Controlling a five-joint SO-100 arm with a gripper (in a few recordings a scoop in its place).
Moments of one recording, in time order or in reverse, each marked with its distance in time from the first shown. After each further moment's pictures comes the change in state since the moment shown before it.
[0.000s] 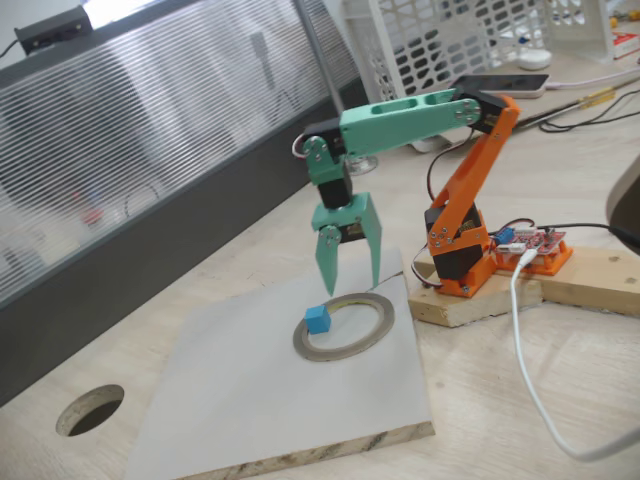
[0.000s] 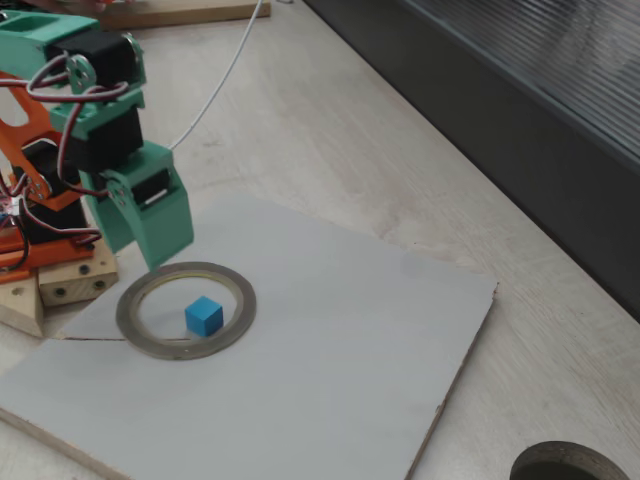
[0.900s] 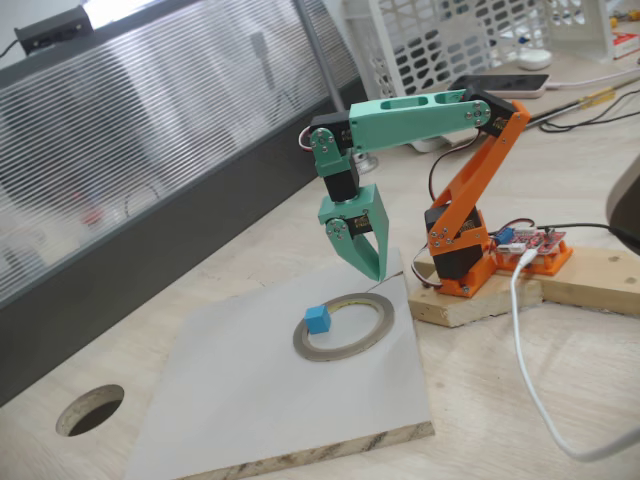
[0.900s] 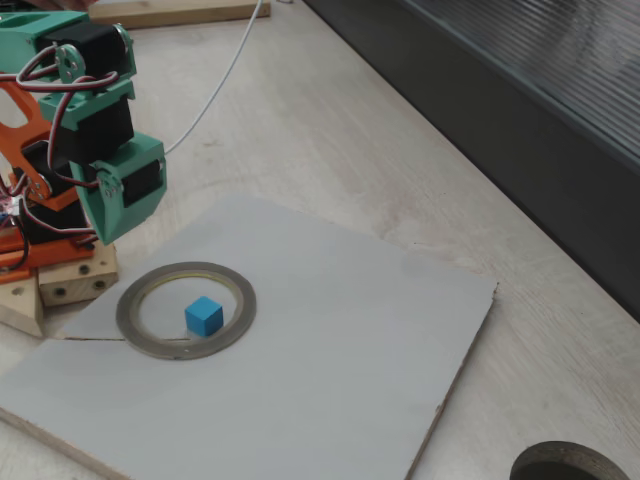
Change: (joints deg) arm 0.0 1.8 0.0 2.5 -0.1
